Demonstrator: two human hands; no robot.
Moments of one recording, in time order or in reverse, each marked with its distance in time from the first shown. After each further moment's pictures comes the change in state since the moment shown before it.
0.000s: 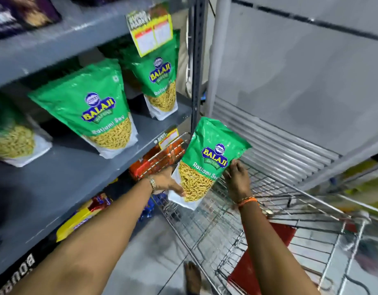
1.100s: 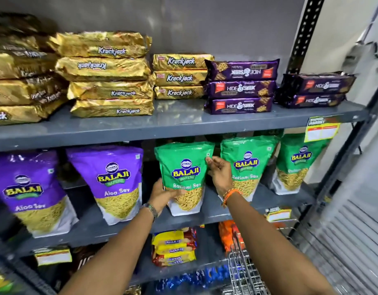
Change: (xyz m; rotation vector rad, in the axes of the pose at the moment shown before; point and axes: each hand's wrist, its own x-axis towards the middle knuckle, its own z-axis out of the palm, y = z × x) left_hand -0.228 -0.134 -0.180 -0.628 1.085 0.508; right_hand -0.093 0.006 0.417 -0.197 -0.881 -0.328
